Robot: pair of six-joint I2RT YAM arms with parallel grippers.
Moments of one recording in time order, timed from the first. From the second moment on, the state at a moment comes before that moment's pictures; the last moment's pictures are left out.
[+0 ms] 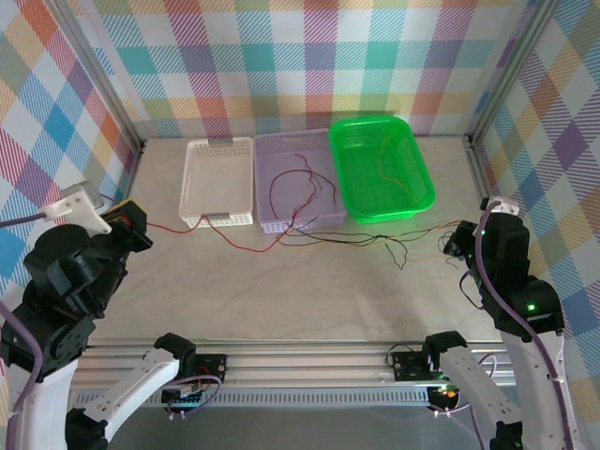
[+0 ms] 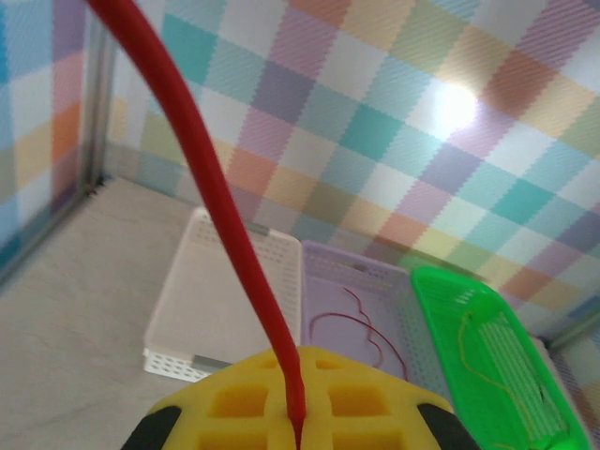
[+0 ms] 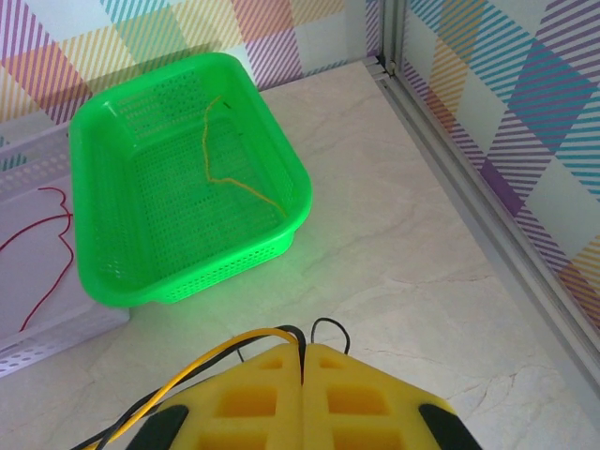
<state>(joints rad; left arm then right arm) -0.42 0.69 1.49 -1.01 -0.43 -0.49 0.20 0.68 1.17 -1.05 0.32 0.35</state>
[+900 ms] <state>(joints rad) -0.65 0.66 1.30 -1.00 -0.86 -0.11 0.19 0.67 1.23 -1.09 0.41 0.36</state>
